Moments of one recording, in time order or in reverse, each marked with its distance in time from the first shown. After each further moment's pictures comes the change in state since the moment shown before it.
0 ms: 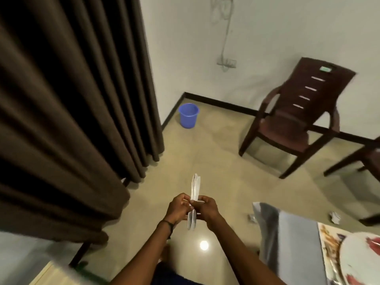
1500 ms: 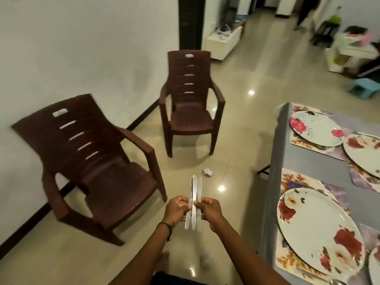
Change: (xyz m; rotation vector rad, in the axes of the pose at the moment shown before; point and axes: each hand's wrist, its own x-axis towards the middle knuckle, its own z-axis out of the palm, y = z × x) left_hand 0.375 0.347 0.562 0.751 -1.147 0.203; right_hand 0.196 -0.214 -0.509 0.876 1.188 -0.100
